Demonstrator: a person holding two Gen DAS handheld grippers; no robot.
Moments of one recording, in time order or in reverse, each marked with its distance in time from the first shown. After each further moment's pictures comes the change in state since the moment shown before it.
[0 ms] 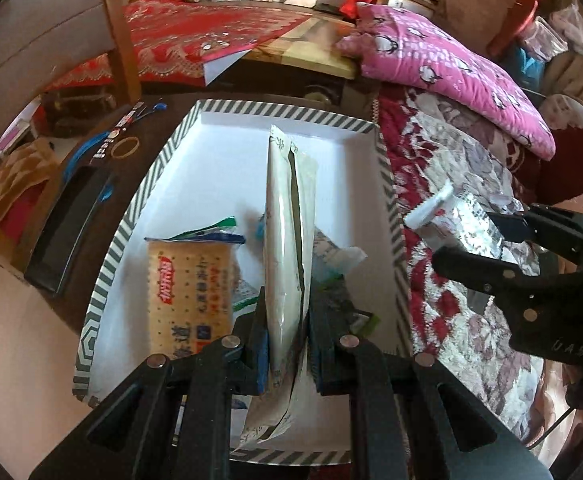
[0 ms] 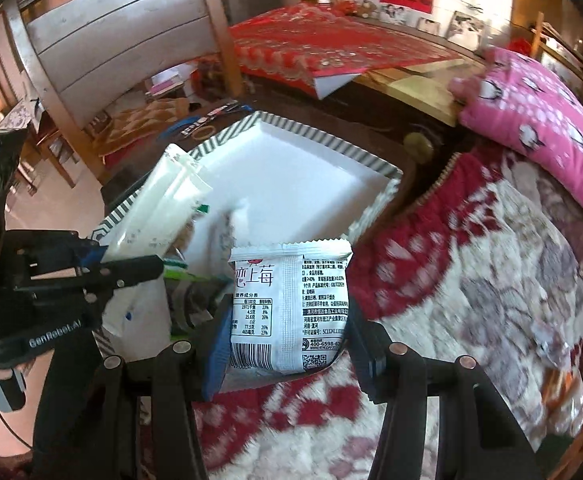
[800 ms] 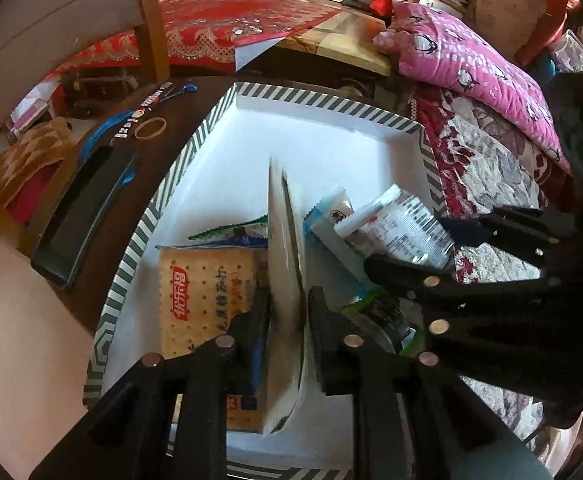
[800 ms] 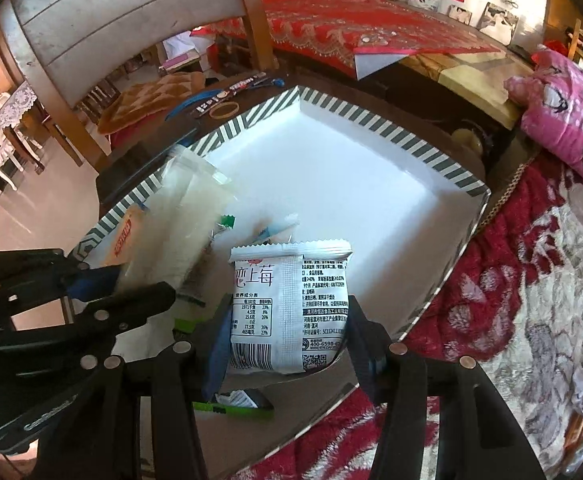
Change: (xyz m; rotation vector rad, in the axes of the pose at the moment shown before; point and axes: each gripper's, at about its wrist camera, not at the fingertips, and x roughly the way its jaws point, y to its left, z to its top) left arm 0.017 0.024 0.006 -0.061 0.021 0.055; right arm 0.074 0.034 0.034 -0.036 0.085 0.051
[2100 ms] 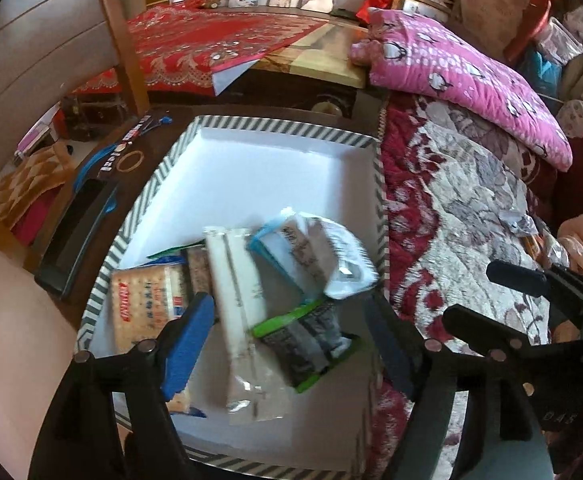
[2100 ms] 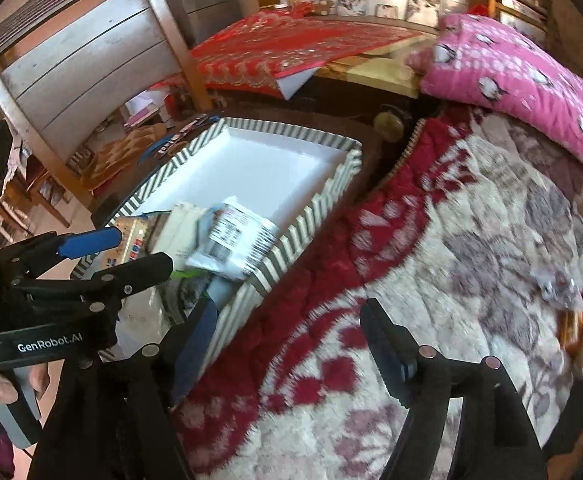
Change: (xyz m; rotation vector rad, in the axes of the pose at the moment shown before) left arm -0.022 -0.060 0.005 0.047 -0.046 0.026; right arm -0.085 -0.056 -0.078 0.231 -0.129 -0.046
